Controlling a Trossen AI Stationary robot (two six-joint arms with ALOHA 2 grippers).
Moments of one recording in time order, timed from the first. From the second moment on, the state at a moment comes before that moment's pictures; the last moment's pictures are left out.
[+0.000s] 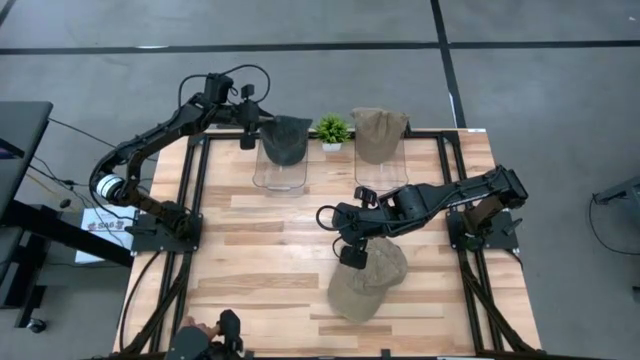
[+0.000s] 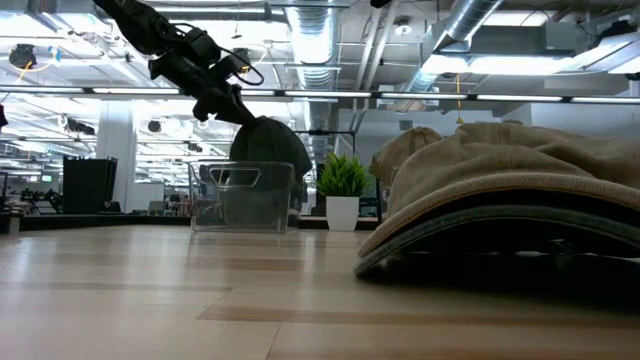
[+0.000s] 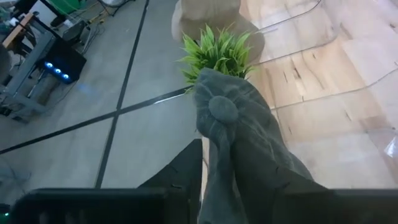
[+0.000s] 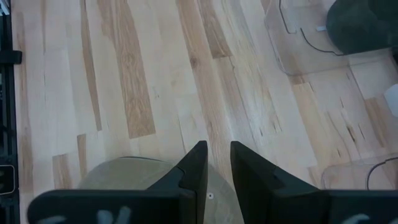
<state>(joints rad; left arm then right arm) 0.97 1.43 1.07 -0.26 0.57 1.01 0.29 1.73 1.80 -1.12 0.27 0.38</state>
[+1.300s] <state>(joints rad) 0.97 1.33 1.07 -0.31 0.41 0.75 0.30 1.73 1.80 -1.12 0.26 0.38</state>
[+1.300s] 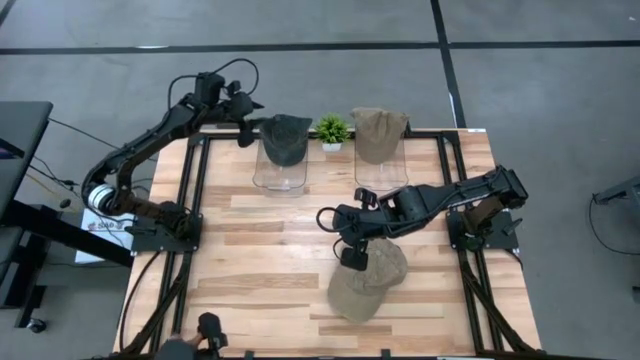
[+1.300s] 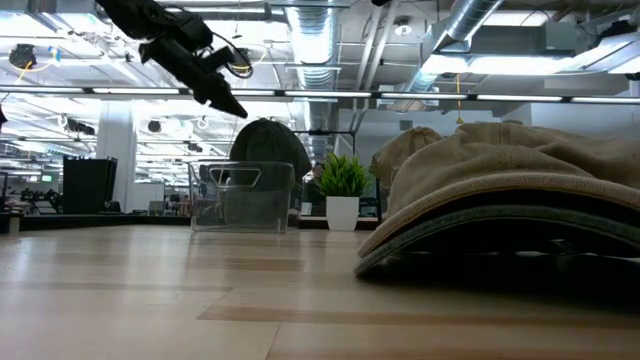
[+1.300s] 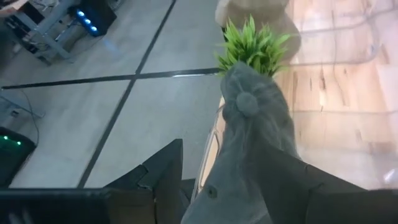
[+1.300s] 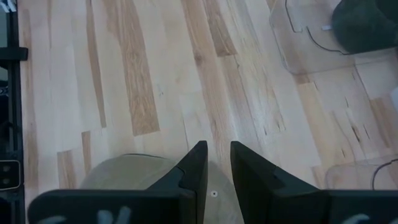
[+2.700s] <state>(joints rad) 0.19 0.43 0.55 -0.31 0.66 -0.08 0.38 1.97 1.79 -0.94 0.39 0.50</state>
